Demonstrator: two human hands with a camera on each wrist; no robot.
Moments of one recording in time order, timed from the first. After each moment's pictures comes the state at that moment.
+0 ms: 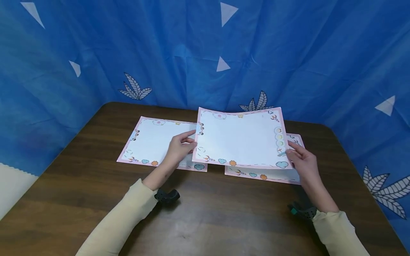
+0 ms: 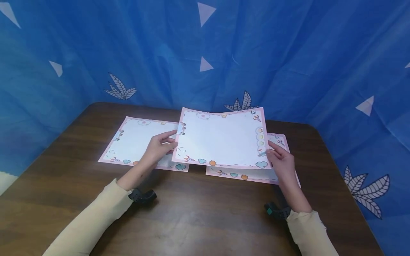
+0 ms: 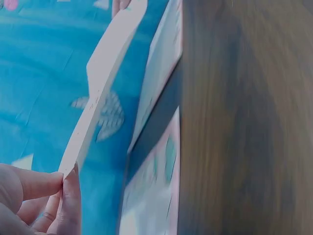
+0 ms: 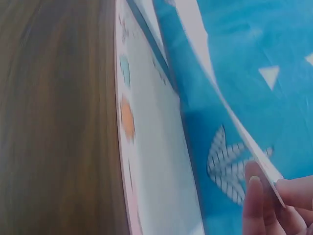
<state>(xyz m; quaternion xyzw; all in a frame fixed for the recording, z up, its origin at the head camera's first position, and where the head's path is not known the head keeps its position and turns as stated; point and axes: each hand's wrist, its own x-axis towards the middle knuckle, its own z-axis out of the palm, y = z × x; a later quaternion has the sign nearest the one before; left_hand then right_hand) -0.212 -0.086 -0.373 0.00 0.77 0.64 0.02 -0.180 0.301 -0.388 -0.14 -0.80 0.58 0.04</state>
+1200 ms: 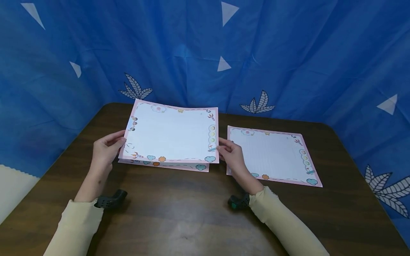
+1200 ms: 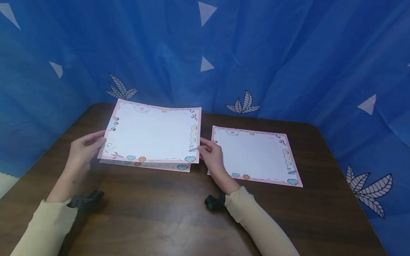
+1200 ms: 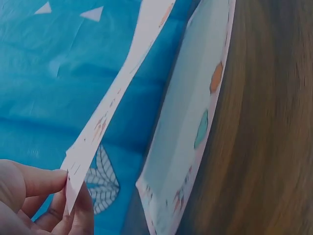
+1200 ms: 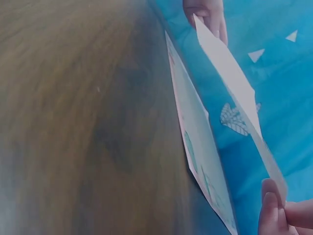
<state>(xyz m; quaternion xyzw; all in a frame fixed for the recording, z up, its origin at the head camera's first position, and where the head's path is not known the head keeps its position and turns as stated) -0.200 -0.273 -0.384 -0.16 0.79 0.58 -0.09 -0.201 0.104 -0.392 -0.04 -0.75 0.67 0.00</state>
